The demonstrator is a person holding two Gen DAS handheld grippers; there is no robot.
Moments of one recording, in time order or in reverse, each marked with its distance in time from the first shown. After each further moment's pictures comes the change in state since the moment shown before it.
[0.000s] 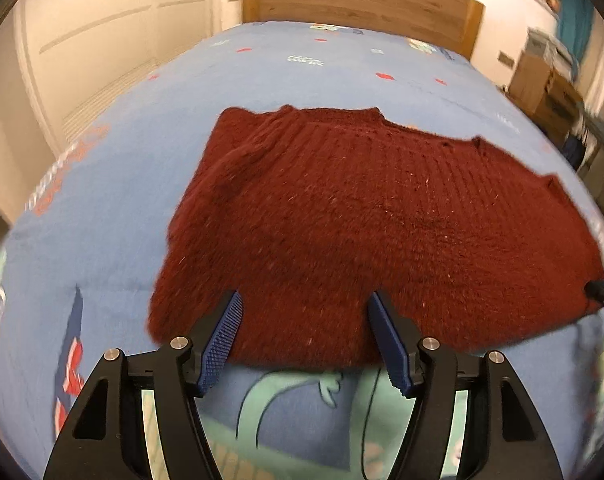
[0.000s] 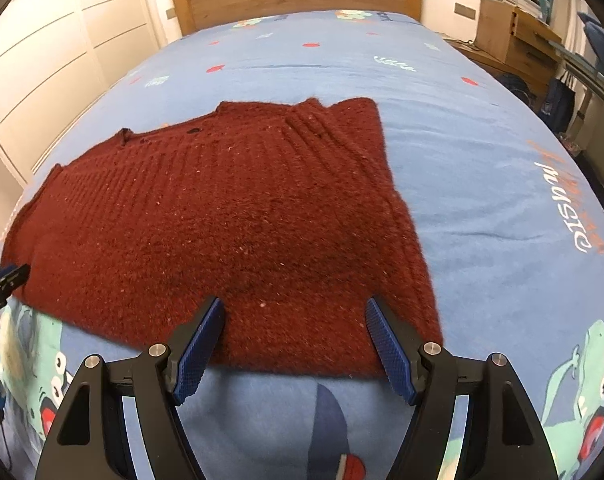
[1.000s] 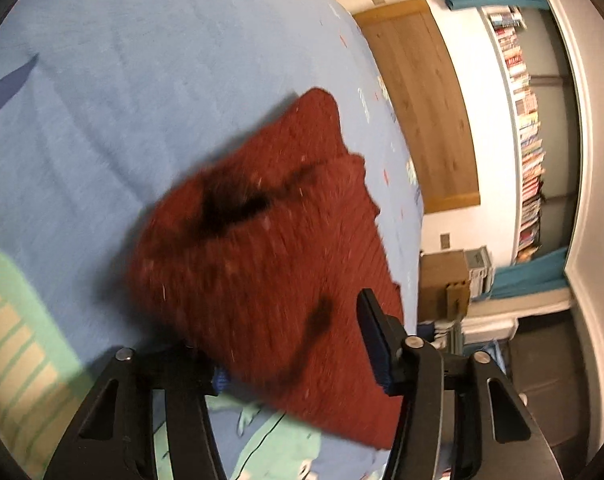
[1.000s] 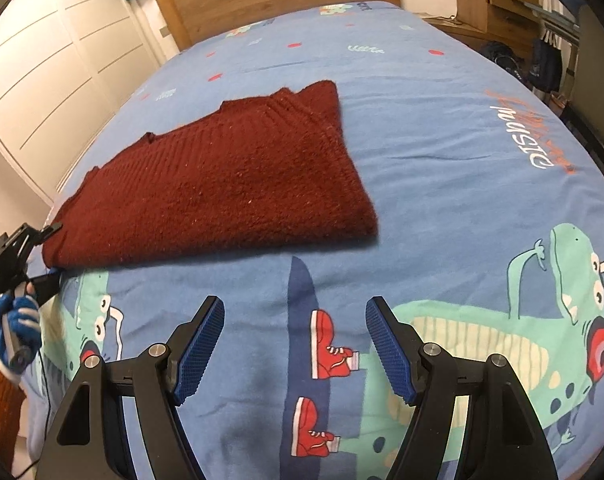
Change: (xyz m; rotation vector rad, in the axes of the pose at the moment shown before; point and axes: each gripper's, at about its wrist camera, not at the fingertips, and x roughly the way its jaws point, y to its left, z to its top) left arm 0.038 0.120 0.021 -0.861 0.001 -0.599; right arm -0.074 -0.032 -0.062 0.104 0.011 0.088
